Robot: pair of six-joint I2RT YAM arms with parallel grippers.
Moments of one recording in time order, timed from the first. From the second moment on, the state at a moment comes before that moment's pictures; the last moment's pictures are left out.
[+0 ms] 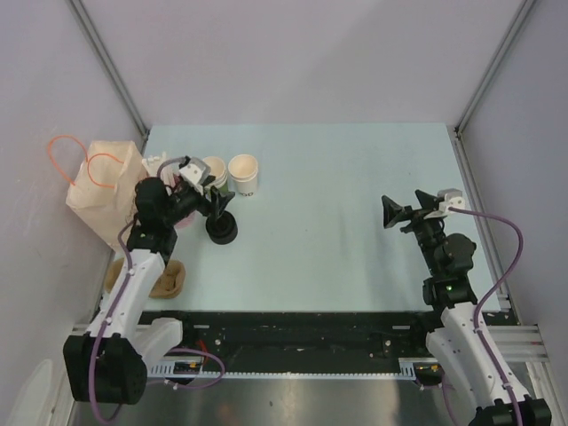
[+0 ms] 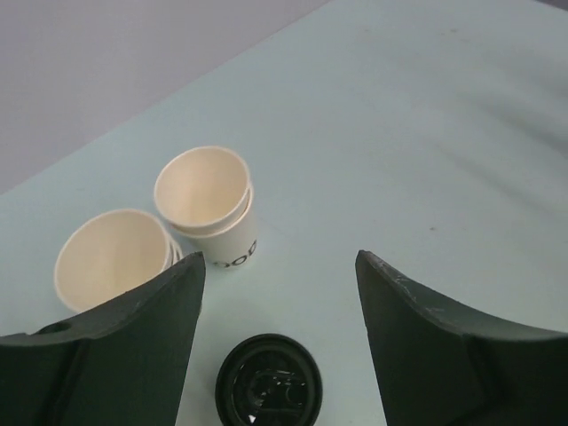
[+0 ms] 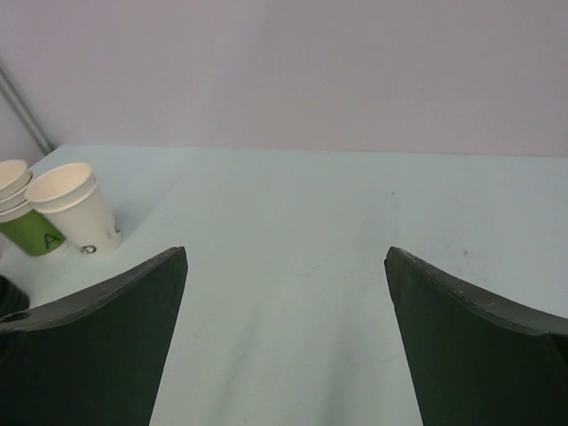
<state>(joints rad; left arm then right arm) -0.03 0.98 0.64 0.20 0.63 0.19 0.12 0.58 0.32 0.46 -0.11 0.16</state>
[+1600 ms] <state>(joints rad) -0.33 1.90 1.63 -0.63 0.15 0.40 0.28 0.67 0.37 0.21 0.02 0.10</state>
